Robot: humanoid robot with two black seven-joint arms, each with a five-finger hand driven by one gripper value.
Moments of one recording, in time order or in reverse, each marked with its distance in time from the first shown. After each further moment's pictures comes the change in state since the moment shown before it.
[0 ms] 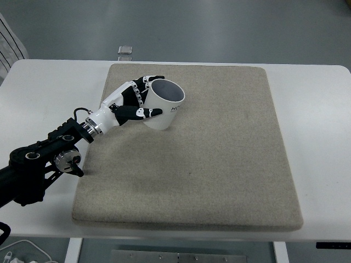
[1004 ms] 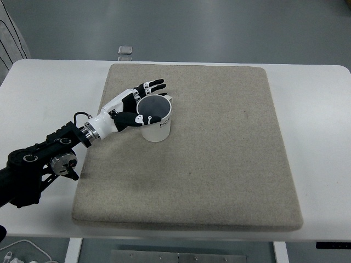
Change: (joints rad) left arm 0.003 0.012 0.035 0.020 0.003 -0.065 0.000; right arm 0.000 0.000 0.000 0.000 0.000 0.000 0.000
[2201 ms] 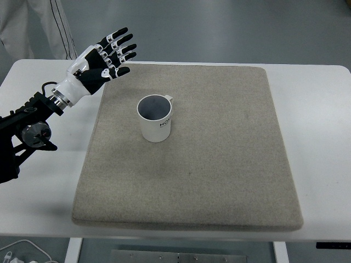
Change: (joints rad) left arm -0.100 0.155 -0.018 -0.051 -0.247 -0.042 0.000; right arm 0.000 0.000 0.000 0.000 0.000 0.000 0.000
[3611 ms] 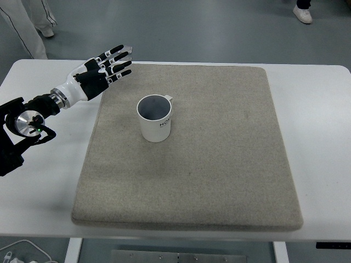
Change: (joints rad) left arm -0.043 -0.014 0.003 0.098 -0.397 -0.020 0.474; right arm -0.001 0.000 0.006 0.001 0.002 0.009 0.000
